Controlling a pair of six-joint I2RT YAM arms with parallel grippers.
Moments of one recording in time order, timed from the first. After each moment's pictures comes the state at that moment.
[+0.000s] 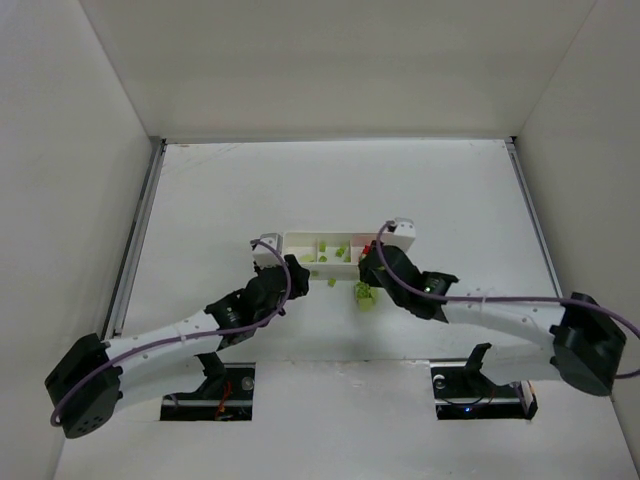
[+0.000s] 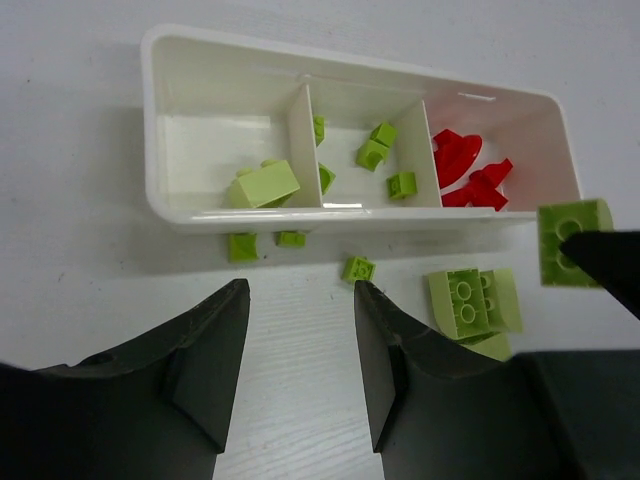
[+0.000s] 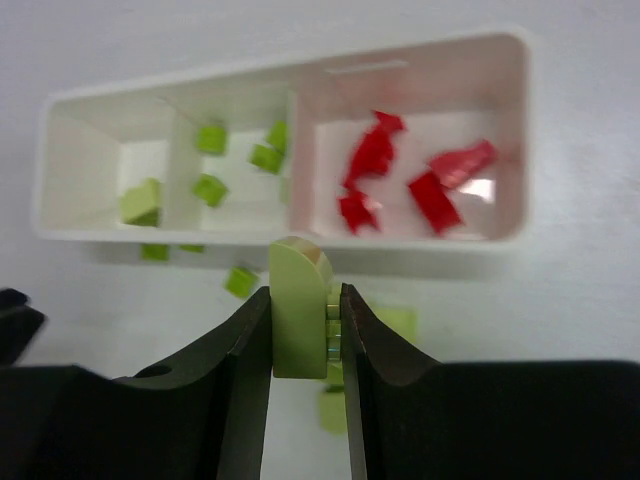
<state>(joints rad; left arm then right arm) -0.93 0.97 0.39 0.10 -0.52 -0.70 0.96 1.19 0.65 -0.13 0.59 0.83</state>
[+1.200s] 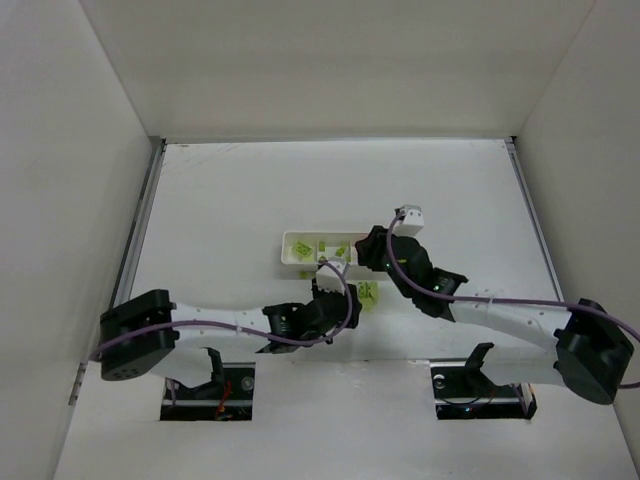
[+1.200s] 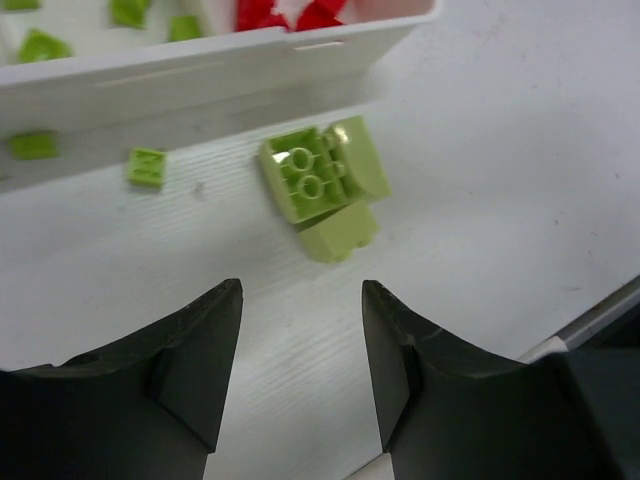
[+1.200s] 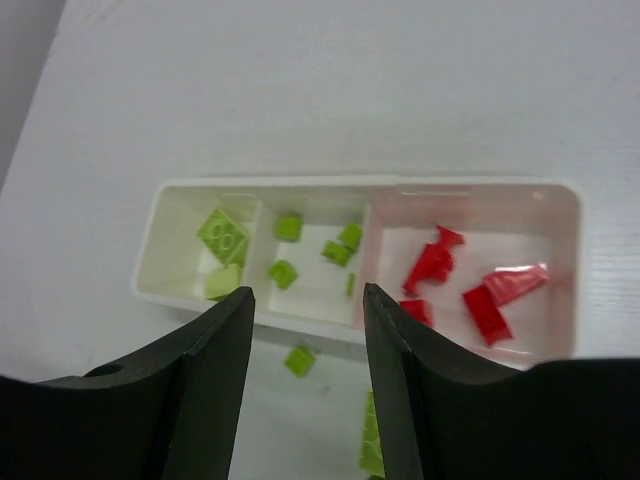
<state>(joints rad) -1.29 1.30 0.55 0.15 -0.56 -0.77 0.89 1.23 0.66 0.19 0.50 0.65</state>
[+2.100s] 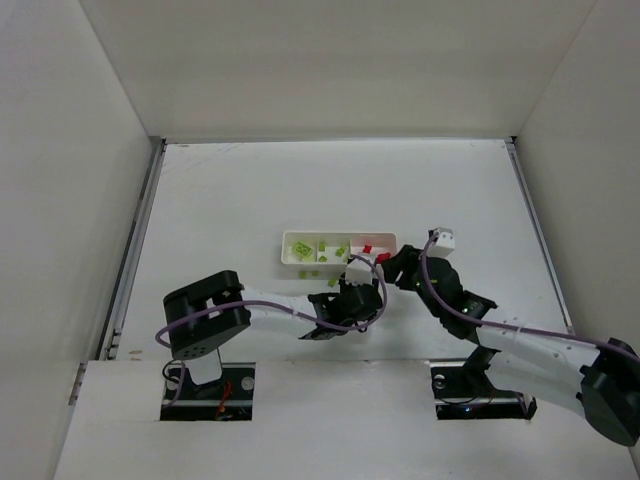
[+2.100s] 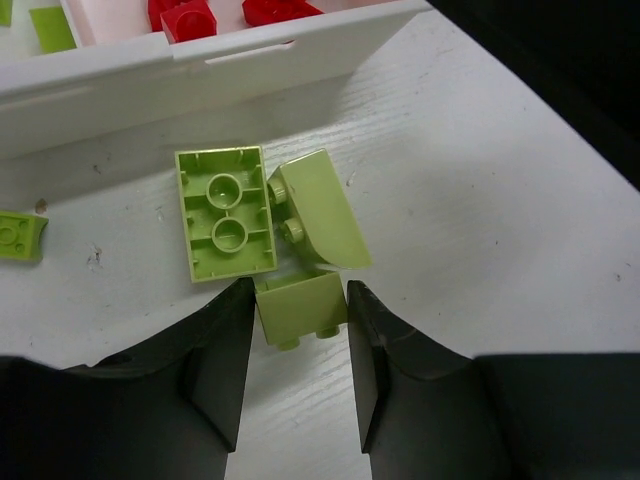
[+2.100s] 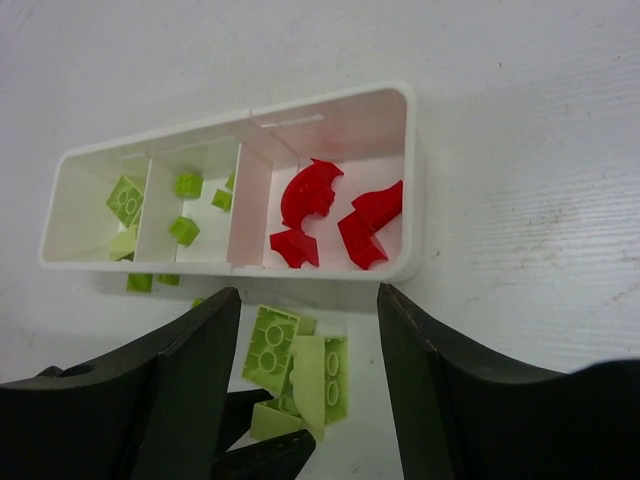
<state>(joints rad) -1.26 1.71 0.81 0.17 -0.54 -0.78 0.76 0.95 0.36 0.18 0.43 0.71</state>
